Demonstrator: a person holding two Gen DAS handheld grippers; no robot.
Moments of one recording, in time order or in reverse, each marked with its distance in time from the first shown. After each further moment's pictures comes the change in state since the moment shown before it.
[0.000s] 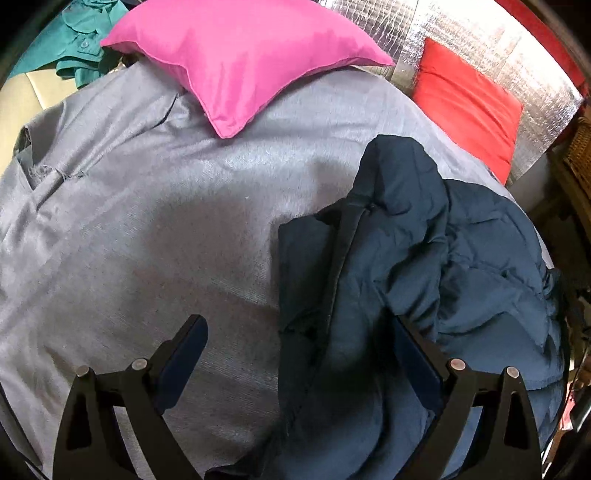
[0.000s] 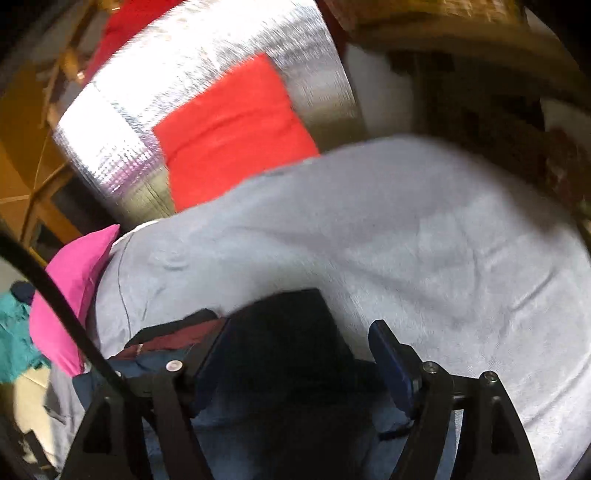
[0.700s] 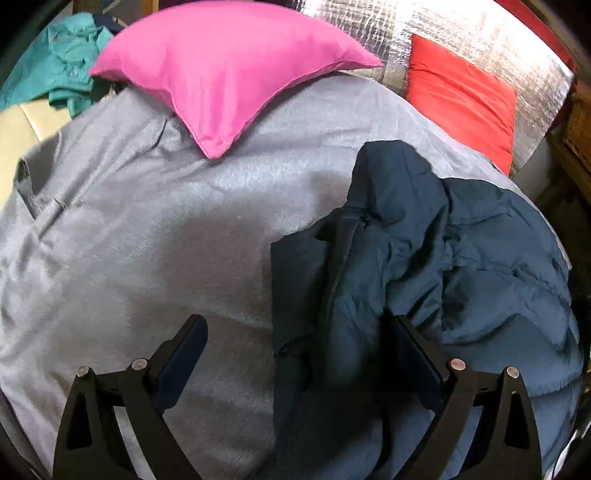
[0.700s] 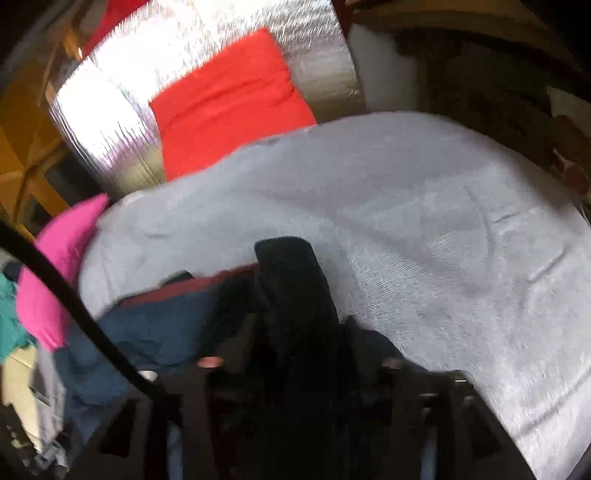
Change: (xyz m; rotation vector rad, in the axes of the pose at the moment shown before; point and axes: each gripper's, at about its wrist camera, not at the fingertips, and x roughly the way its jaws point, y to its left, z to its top) left arm -0.002 -0.015 0.000 0.093 -0.062 0.062; right arm 0.004 -0.015 -0.038 -0.036 0.001 -0.009
